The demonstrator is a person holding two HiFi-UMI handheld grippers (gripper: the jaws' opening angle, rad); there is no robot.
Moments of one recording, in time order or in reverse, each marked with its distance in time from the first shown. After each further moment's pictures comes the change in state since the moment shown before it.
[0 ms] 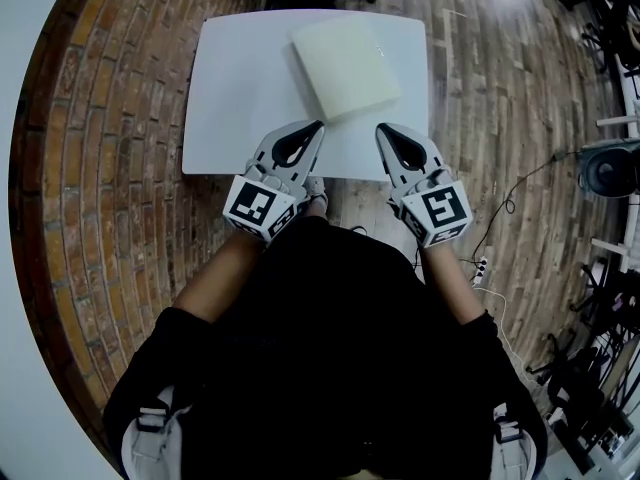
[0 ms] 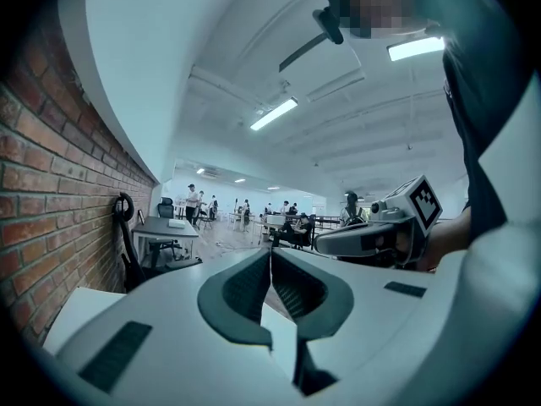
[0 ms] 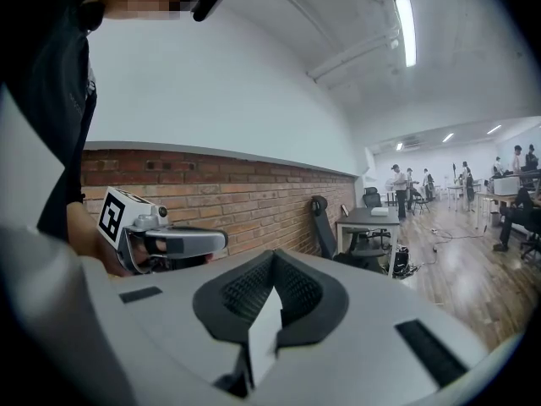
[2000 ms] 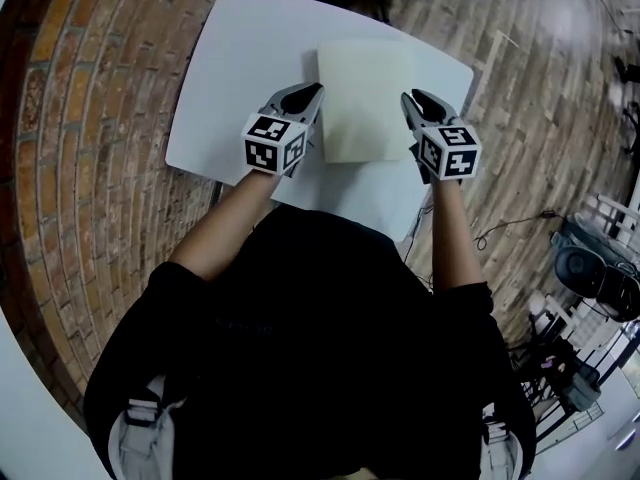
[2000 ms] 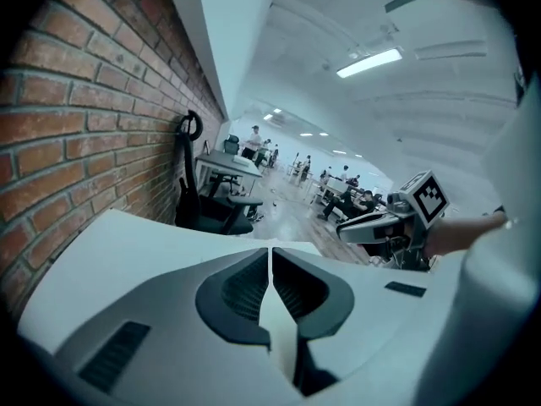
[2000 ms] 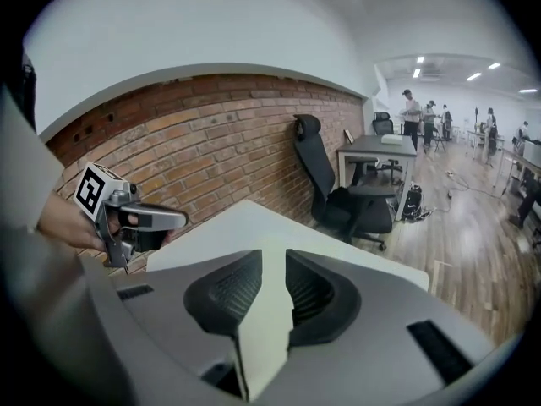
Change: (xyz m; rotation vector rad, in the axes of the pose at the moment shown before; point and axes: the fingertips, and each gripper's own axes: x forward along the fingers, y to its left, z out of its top) left arm 0.146 0.231 -0.133 -0.358 0.348 0.371; right arm 0.236 -0.230 -0.108 0.101 0.480 0.105
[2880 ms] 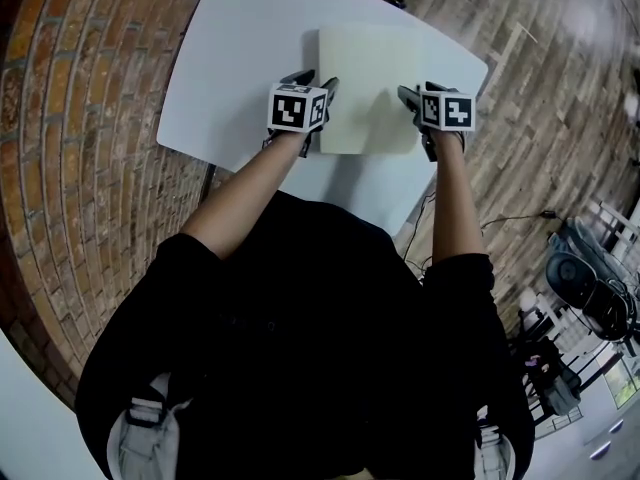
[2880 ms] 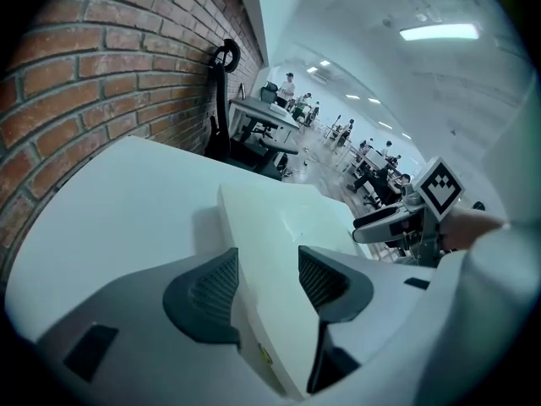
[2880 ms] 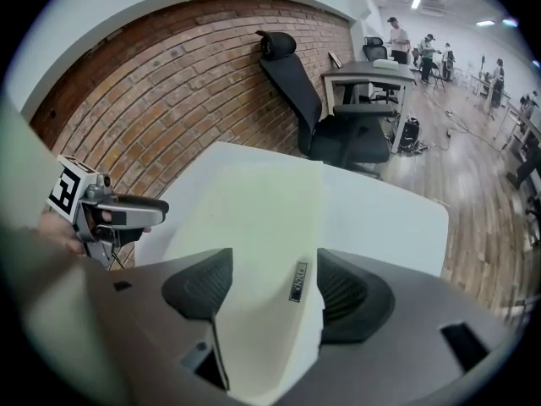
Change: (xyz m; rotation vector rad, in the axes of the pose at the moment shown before) left arm 0.073 0.038 -0.097 -0.222 0.332 0.174; right arm 0.079 -0.068 -0.097 0.159 0.416 0.004
